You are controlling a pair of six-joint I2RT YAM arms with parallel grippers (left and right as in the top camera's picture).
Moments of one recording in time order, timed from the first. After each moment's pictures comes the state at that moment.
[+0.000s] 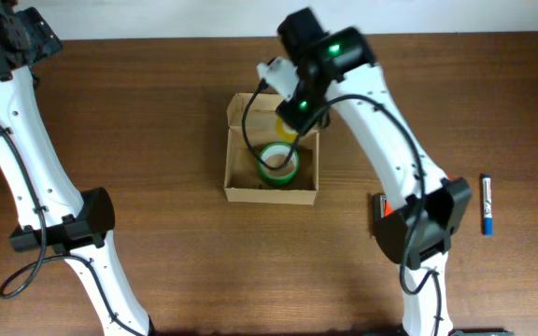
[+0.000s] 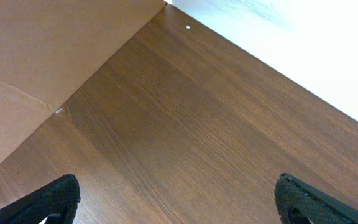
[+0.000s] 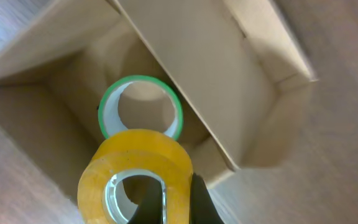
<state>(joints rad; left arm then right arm) 0.22 2.31 3.11 -1.68 -0.40 -0.33 0.46 2.21 2.29 -1.43 -0.07 -0.38</state>
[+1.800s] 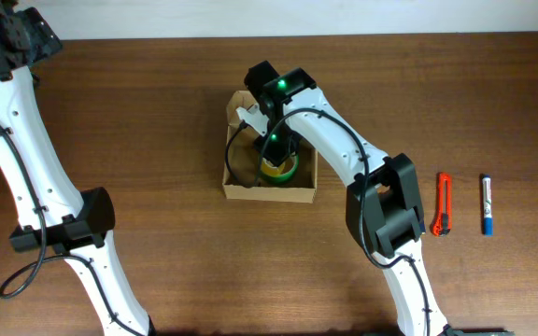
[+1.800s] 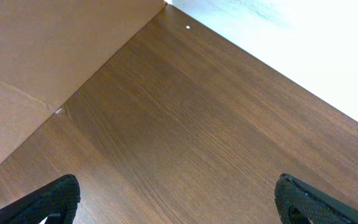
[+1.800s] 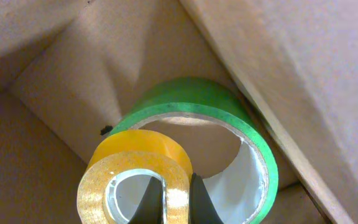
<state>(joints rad) 0.22 2.31 3.11 -1.68 -0.40 -0.33 0.53 2.38 2.15 -1.30 -0.08 -0.29</state>
